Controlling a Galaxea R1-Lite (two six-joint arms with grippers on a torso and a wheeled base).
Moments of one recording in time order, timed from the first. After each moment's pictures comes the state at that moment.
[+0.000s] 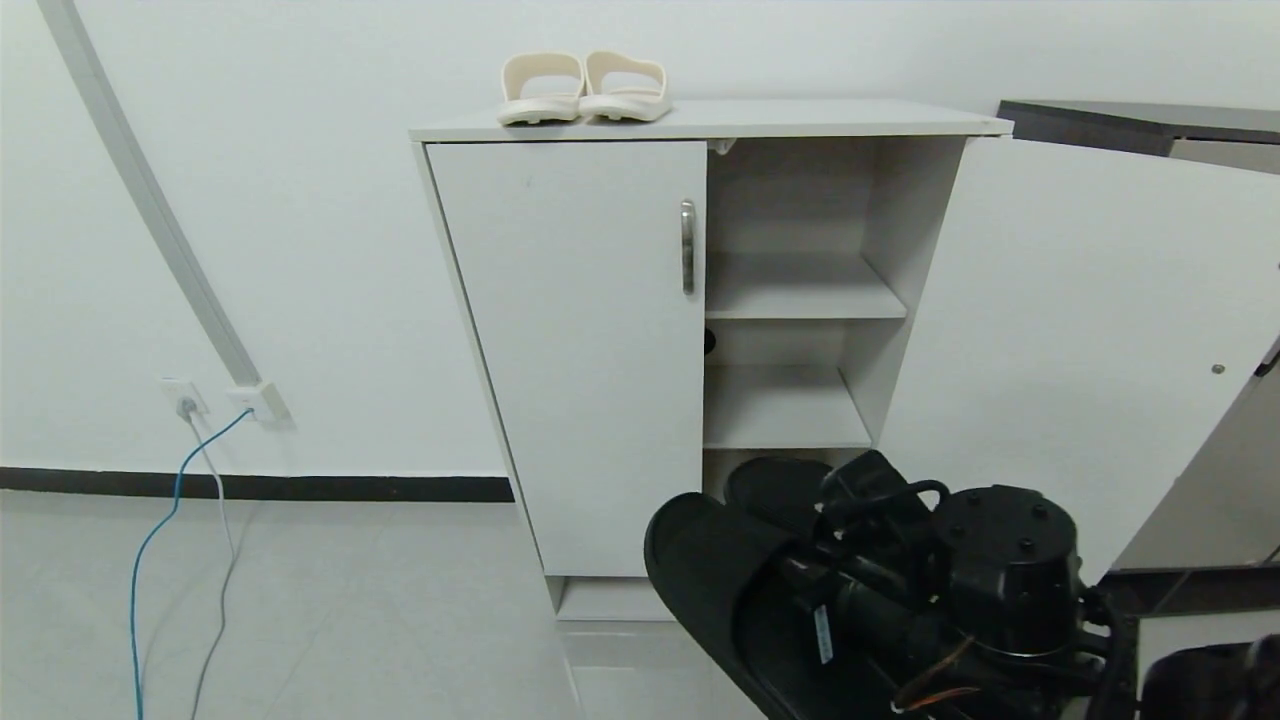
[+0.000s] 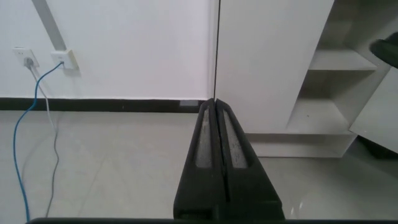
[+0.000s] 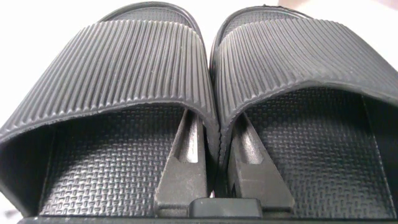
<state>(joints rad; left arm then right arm) 0.00 0.00 0.00 0.00 0.05 0.01 0.86 1.81 -0.55 -0.98 -0.26 0.08</state>
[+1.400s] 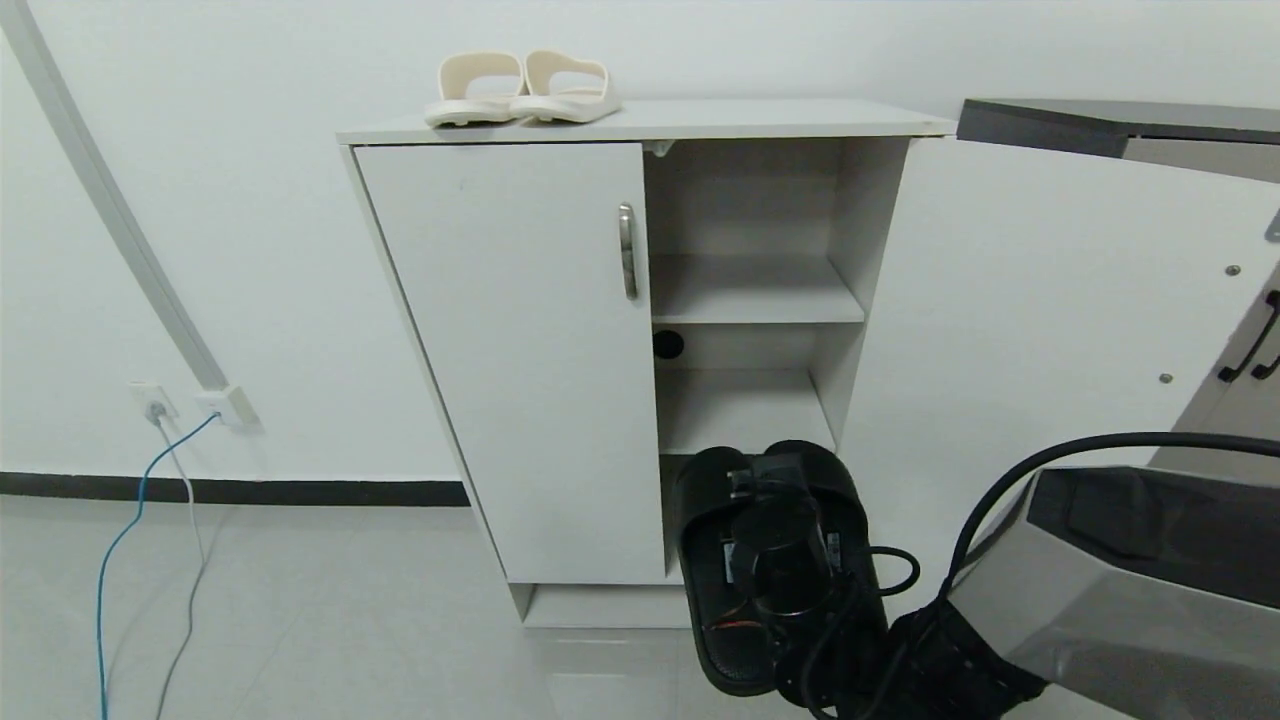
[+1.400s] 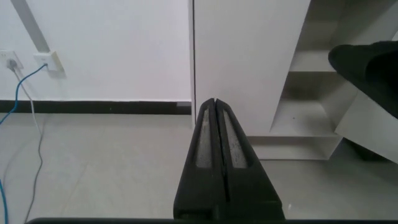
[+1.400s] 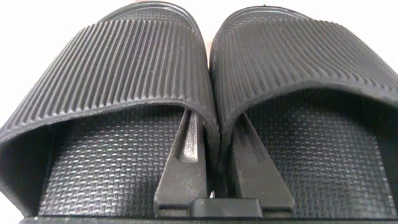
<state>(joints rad) 0.00 0.00 0.00 0.00 0.05 0.00 0.89 2.24 -0.93 -0.99 -0.82 0.19</state>
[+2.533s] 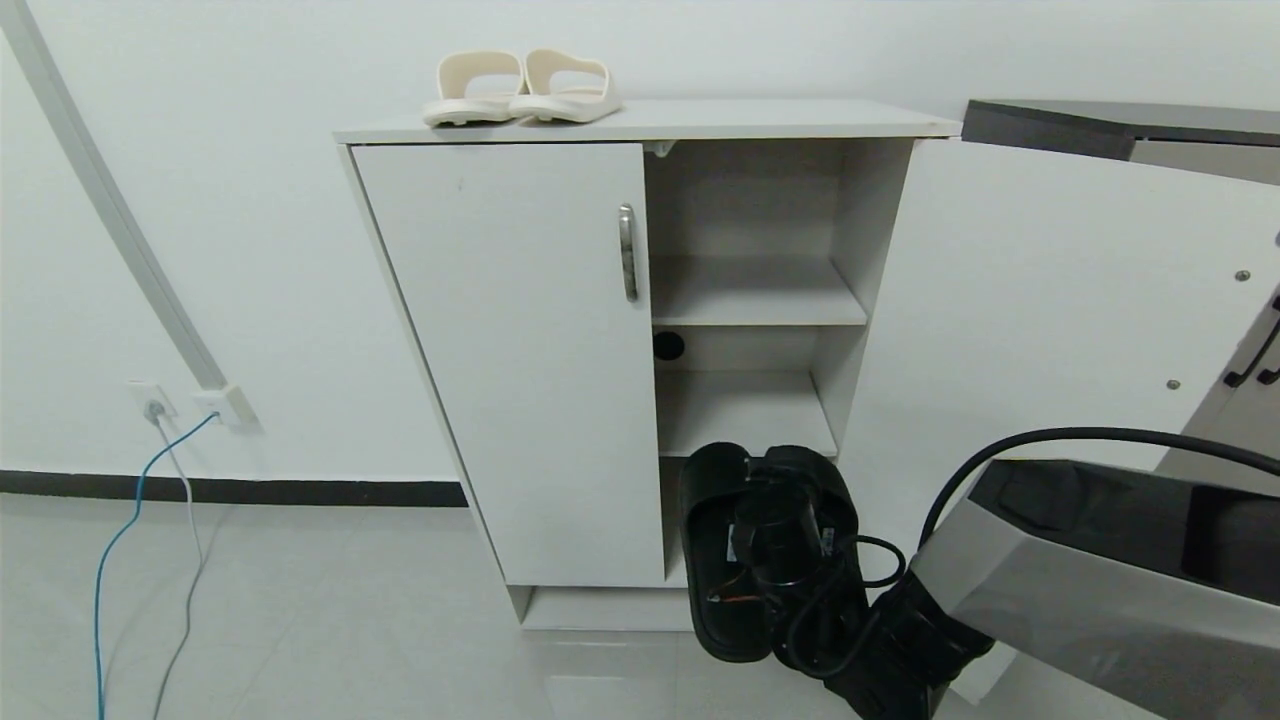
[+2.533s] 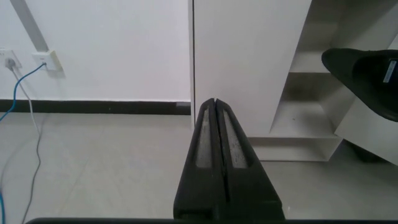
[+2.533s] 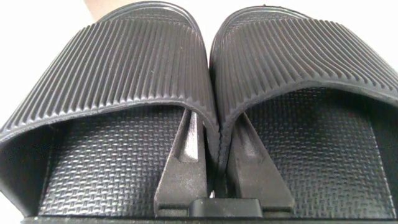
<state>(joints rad) 0.00 0.00 0.00 0.00 0.05 0.00 0.80 2.33 -1.01 -0.99 -0.76 0.32</state>
